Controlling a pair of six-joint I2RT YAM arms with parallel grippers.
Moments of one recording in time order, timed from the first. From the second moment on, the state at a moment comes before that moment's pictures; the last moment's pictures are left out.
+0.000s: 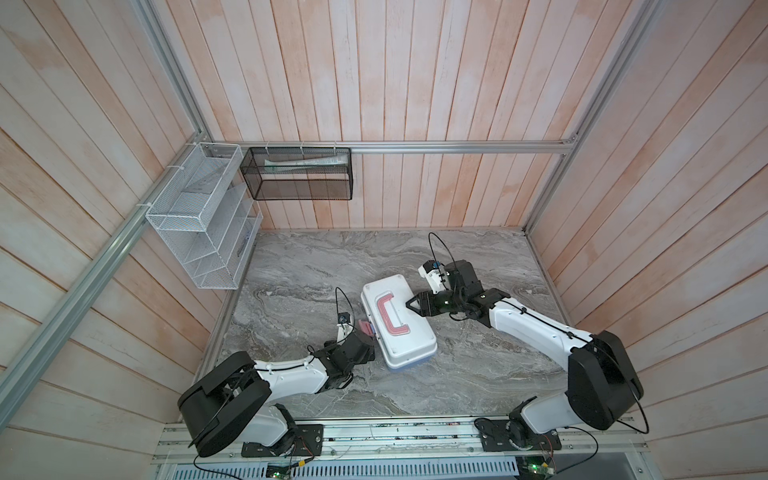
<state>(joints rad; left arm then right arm) -0.85 1.37 0.42 0.01 -0.45 -0.78 0.55 1.48 0.97 -0.26 -0.45 0.34</state>
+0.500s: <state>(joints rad) -0.78 0.85 0.42 -0.37 -0.38 -0.87 0.52 1.40 0.97 -0.28 -0.43 0.30</state>
